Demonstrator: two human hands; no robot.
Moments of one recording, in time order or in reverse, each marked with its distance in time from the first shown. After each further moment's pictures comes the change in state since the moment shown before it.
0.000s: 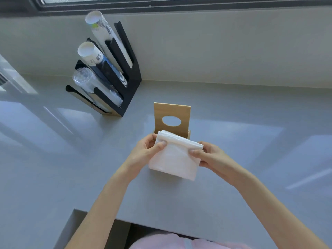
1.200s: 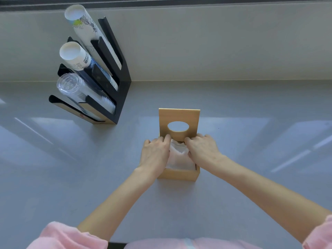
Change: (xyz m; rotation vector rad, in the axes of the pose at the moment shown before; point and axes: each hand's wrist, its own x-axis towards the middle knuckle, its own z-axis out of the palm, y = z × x) left_hand 0.064 -0.025 -0.008 1.464 0.134 0.361; right_hand 0.074 -0.016 0.046 -1.697 0.216 -0.009
